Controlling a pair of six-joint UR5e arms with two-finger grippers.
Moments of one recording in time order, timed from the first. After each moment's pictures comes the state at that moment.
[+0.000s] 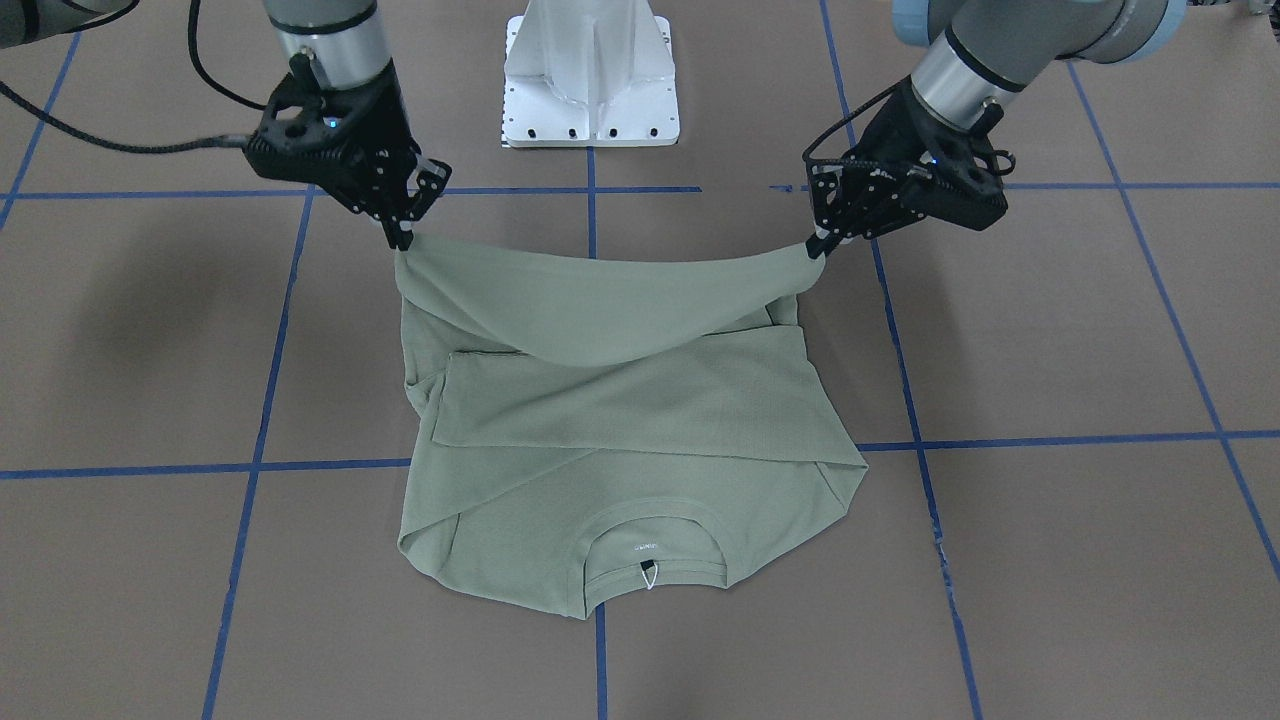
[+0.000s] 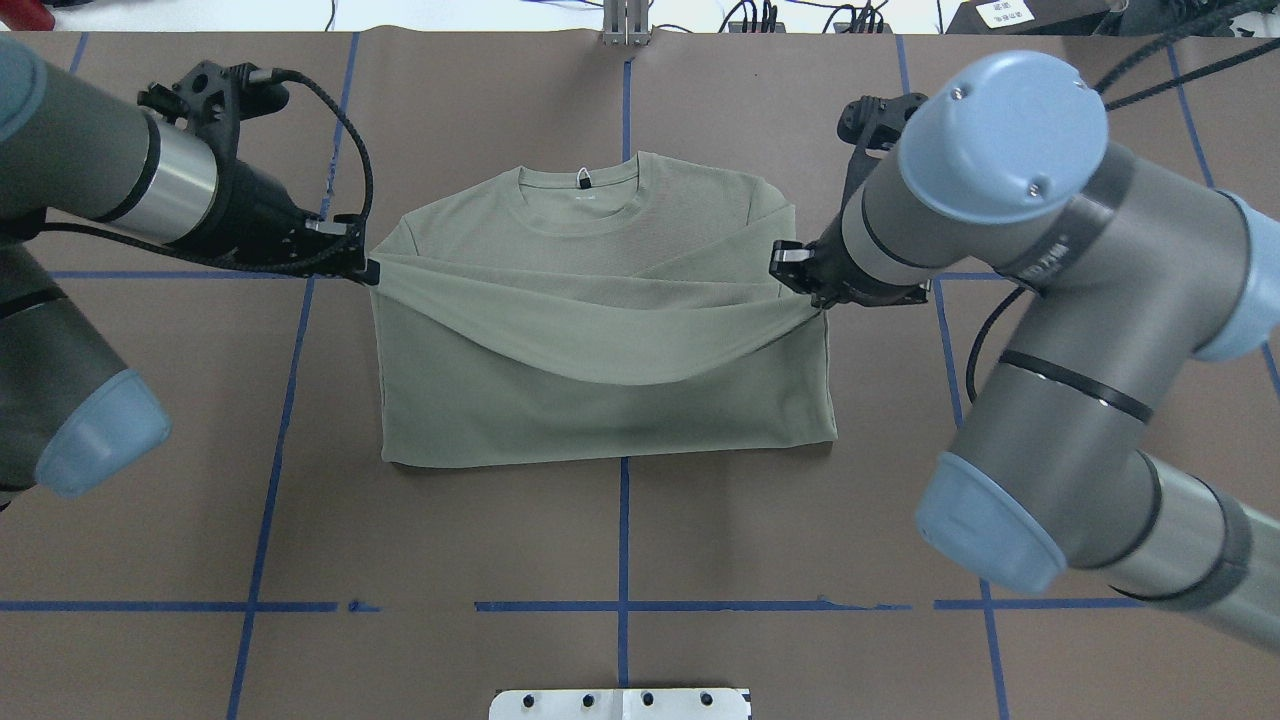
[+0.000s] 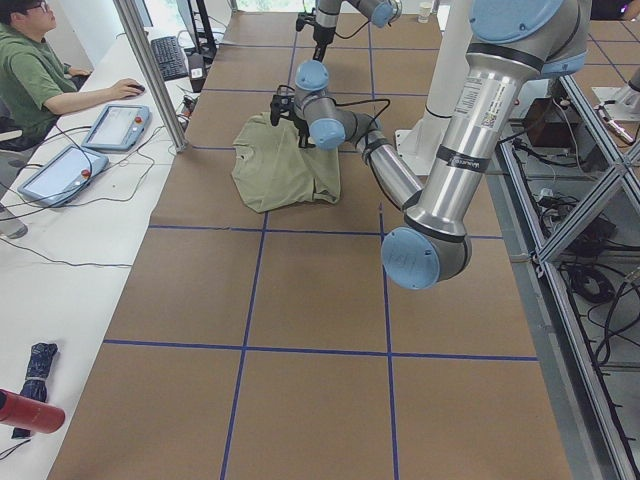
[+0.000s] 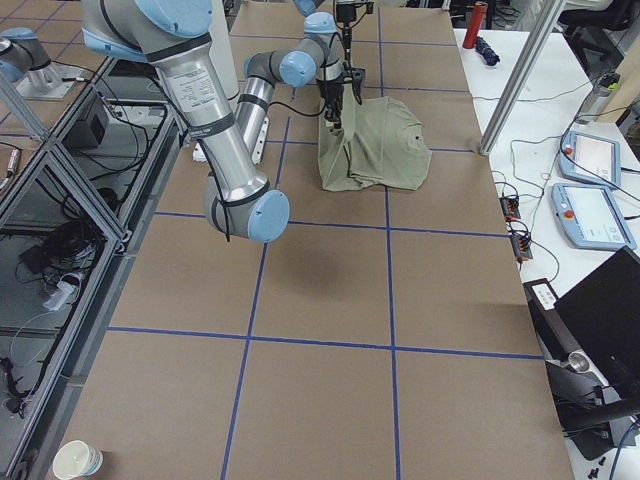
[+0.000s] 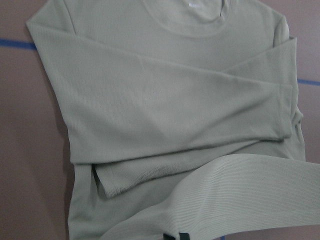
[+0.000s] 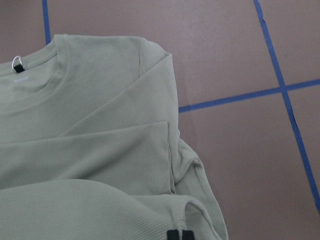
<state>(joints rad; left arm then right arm) -0.86 -1.96 -1.95 -1.84 -2.14 -1.11 0.68 -0.97 2.01 -1.86 1.82 1.29</state>
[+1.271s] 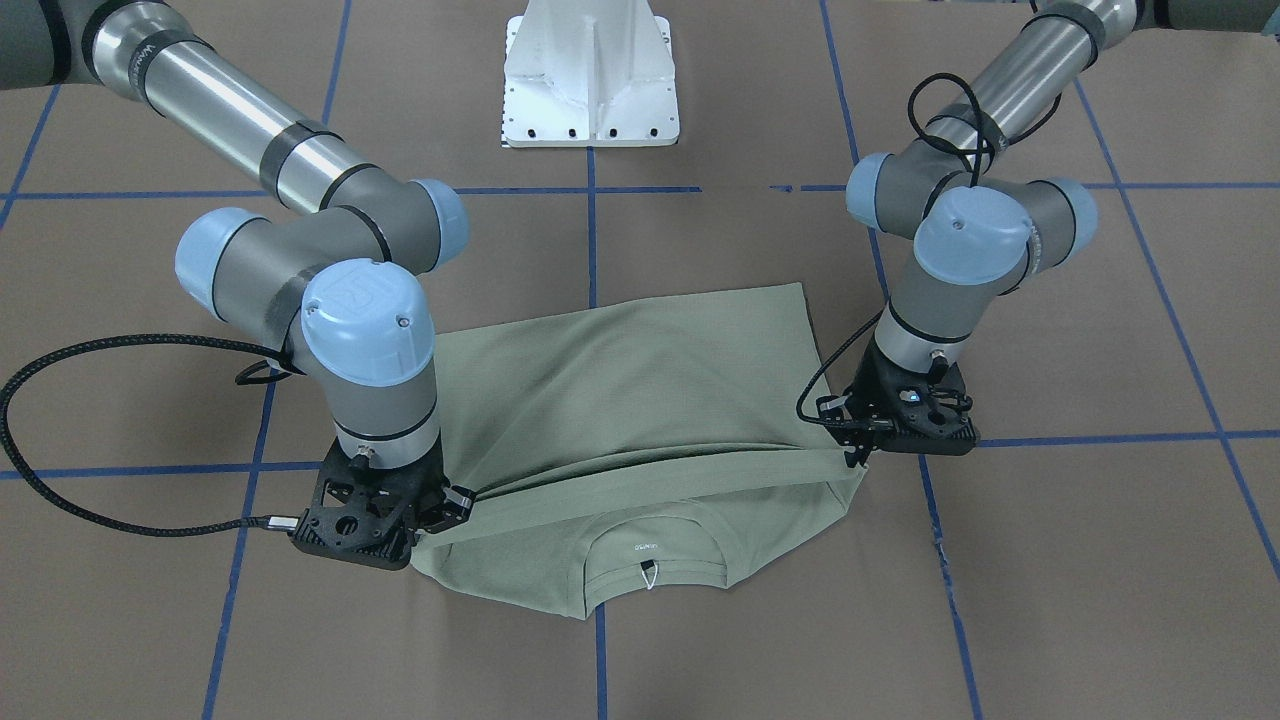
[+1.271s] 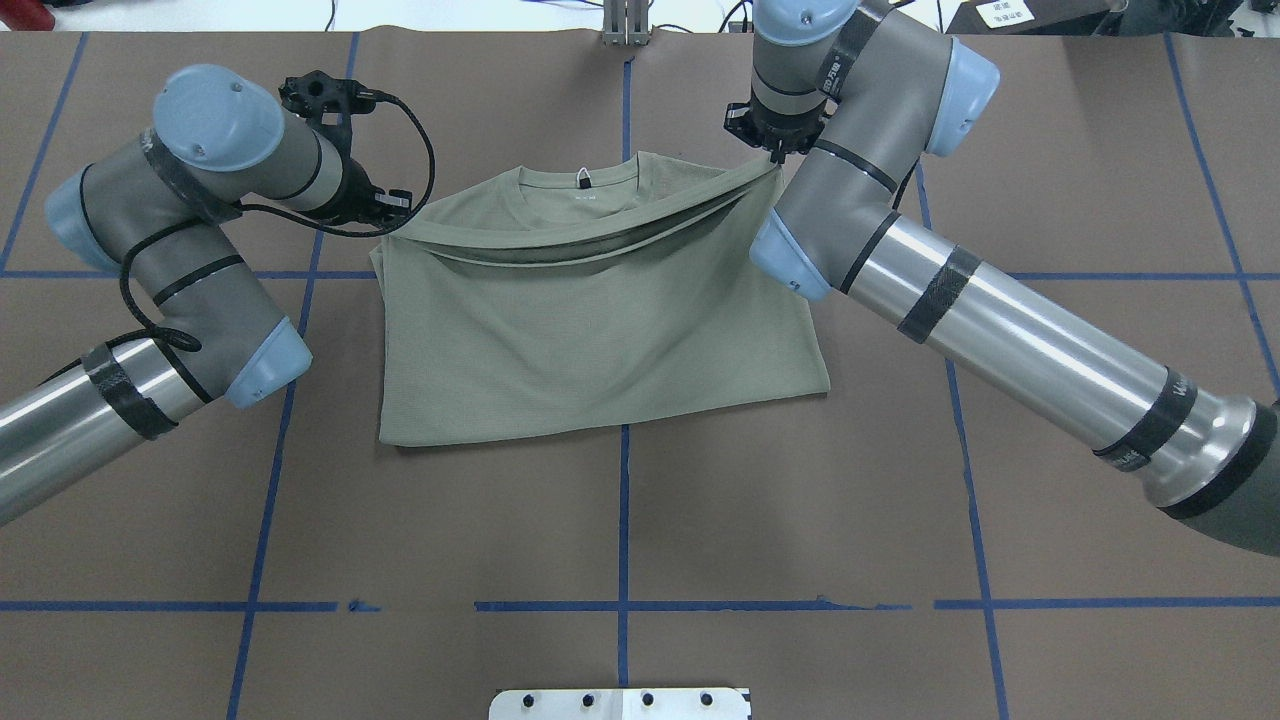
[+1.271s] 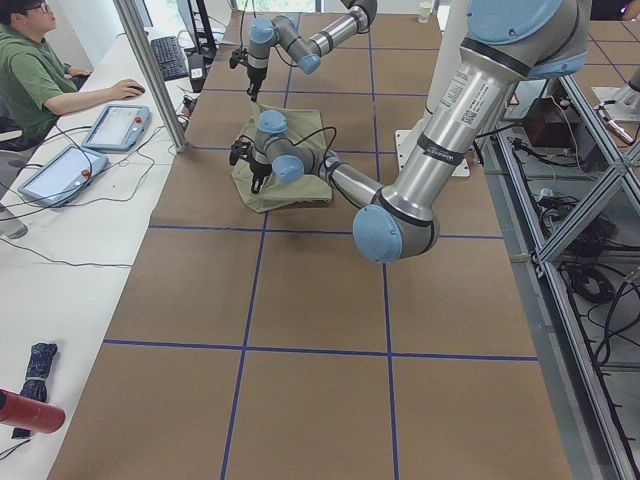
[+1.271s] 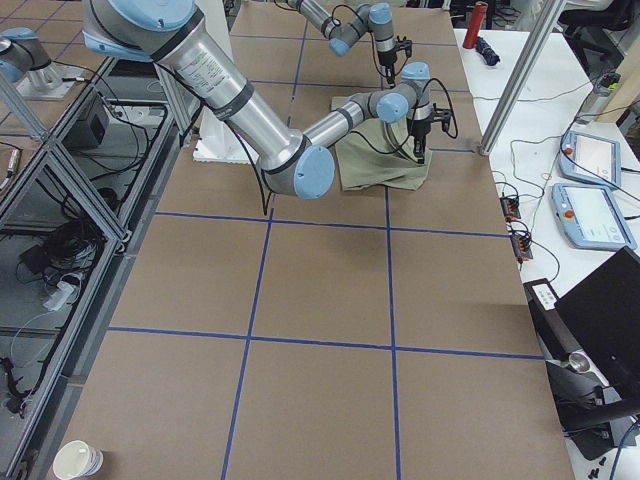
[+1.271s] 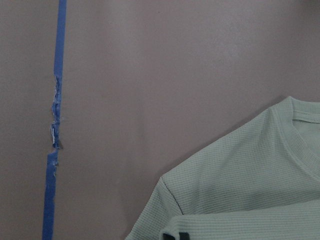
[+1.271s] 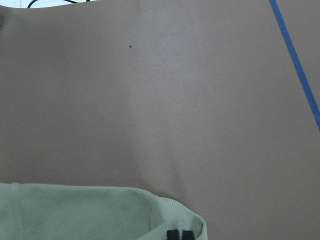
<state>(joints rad) -0.82 -2.12 -1.43 -2.03 -1.88 -0.95 0.83 -0.68 1.19 -1.45 1.81 1.16</state>
